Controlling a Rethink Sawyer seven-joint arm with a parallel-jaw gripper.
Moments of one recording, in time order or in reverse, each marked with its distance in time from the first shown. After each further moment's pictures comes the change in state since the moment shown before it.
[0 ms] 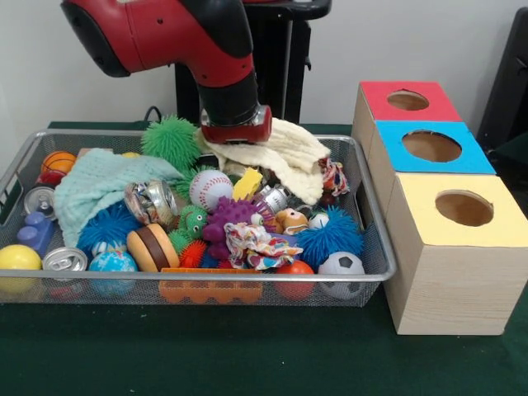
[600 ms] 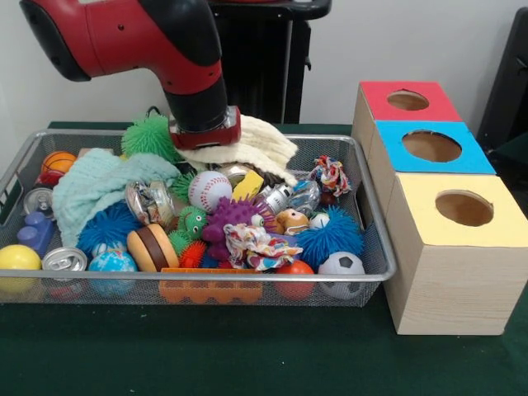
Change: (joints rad) arm -0.071 0.004 0.062 -0.093 -0.035 0.193 -0.230
